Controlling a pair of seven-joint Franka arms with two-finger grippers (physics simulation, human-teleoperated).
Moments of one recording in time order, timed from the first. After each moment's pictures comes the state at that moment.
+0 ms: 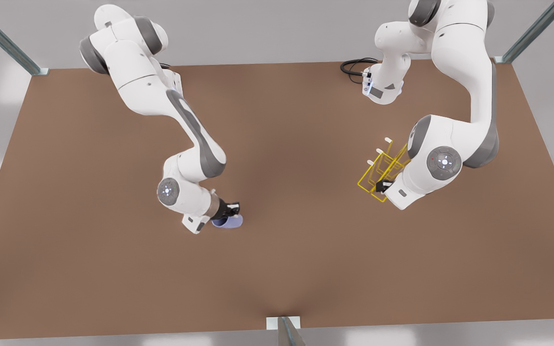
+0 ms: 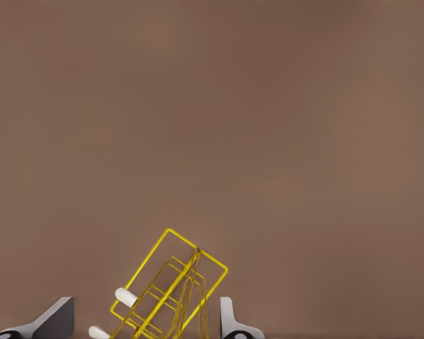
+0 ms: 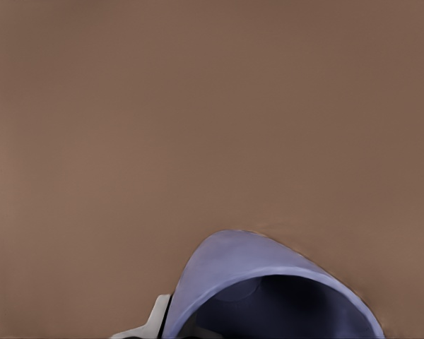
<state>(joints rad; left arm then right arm) -0.07 0.37 -0.24 -1.48 0.13 1.68 -0.22 0.37 0.62 0.10 -1.55 0.49 2.25 0.06</state>
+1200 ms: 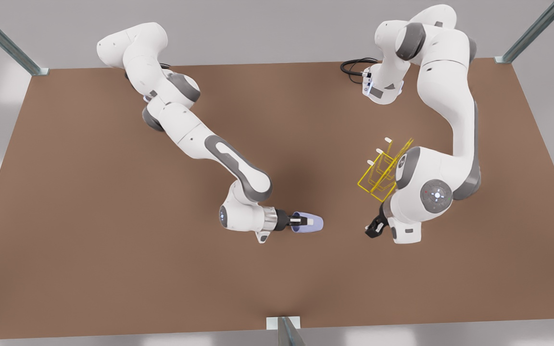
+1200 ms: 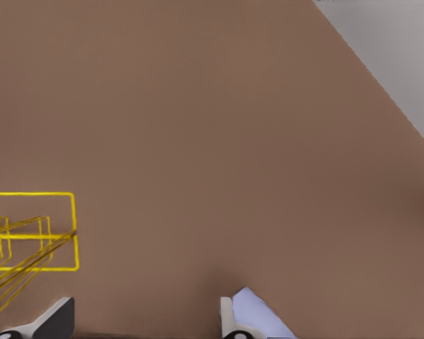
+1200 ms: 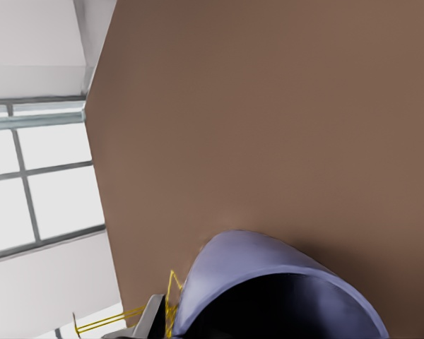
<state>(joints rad) -0.19 0.66 -0.15 -1.13 -0.01 1.70 -1.19 0.45 1.32 0.45 -0.78 0.80 2.42 0.10</state>
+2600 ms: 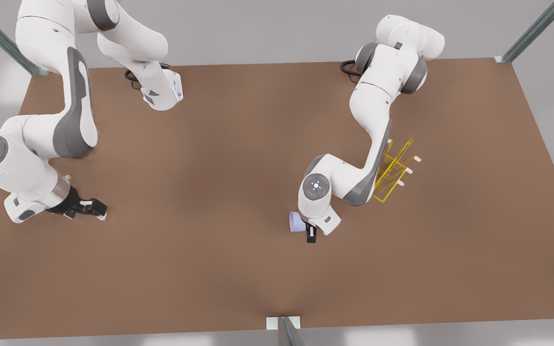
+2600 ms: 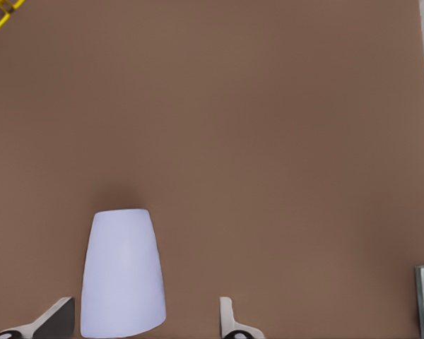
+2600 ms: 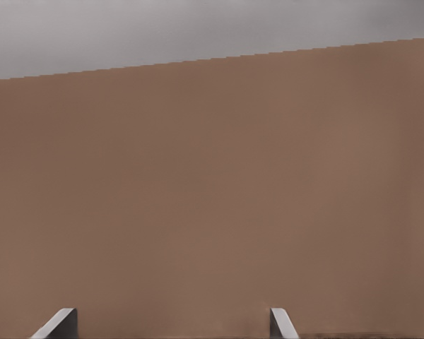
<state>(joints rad) -0.58 0.92 0.00 -1.00 0.09 1.96 -2.13 -0.15 0.25 0.14 -1.44 -0.05 1.81 0.09</state>
